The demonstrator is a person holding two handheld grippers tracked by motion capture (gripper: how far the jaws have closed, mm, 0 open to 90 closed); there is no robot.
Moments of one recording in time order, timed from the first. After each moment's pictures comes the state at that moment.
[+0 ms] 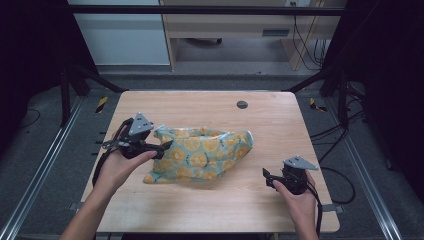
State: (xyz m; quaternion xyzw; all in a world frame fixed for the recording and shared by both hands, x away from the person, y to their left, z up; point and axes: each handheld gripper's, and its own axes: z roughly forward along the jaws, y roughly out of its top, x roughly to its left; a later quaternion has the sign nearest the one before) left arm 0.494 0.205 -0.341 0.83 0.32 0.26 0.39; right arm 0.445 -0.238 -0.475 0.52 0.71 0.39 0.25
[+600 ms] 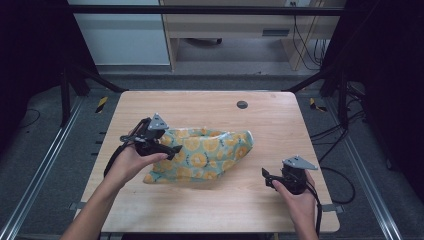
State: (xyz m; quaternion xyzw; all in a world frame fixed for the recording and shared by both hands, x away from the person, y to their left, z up) left arm 0.515 0.182 -0.366 0.86 0.31 0.19 0.35; right arm 0.445 -0.237 -0.475 0.52 0.71 0.40 0.25
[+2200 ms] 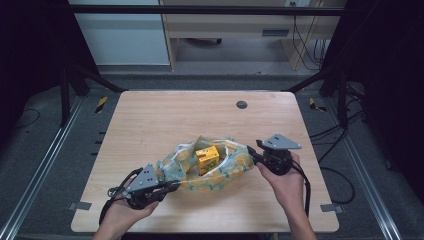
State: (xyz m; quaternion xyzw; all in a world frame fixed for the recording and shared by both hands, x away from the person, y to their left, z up) left arm 0.397 0.193 -0.407 0.84 0.22 0.13 0.47; right arm 0.464 -0.180 -0.393 0.40 0.76 0.43 0.29
